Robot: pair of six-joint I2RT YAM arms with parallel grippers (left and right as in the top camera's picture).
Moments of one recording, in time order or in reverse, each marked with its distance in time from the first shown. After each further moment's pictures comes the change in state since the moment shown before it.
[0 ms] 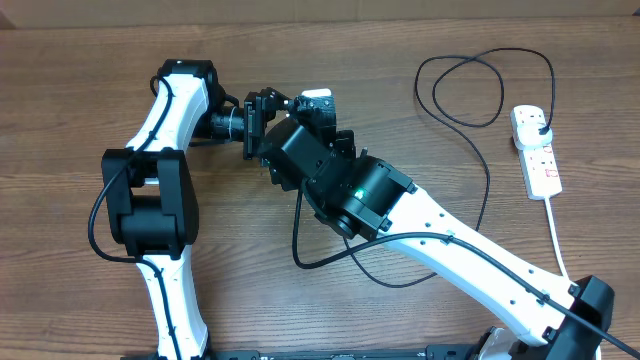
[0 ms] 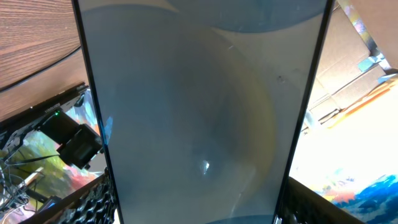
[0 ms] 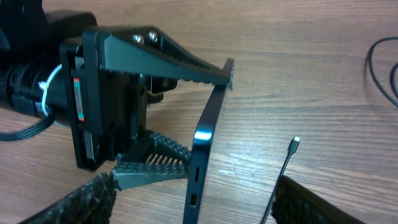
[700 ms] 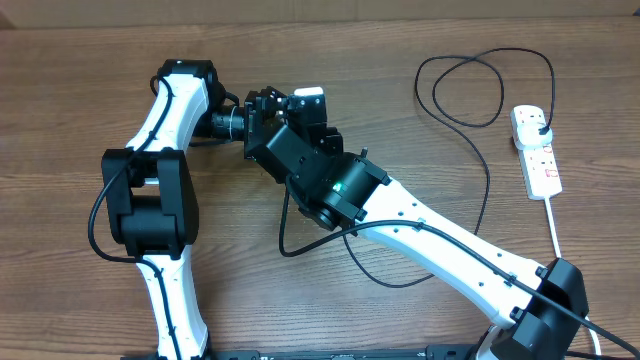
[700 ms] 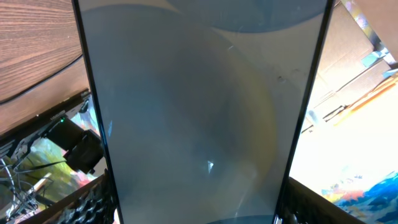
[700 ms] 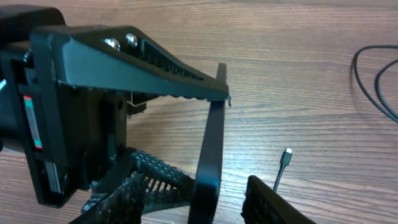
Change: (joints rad) left arm 0.000 0.000 0.000 0.042 -0.005 0.000; right arm -0.002 0.085 0.000 0.054 0.087 -0.002
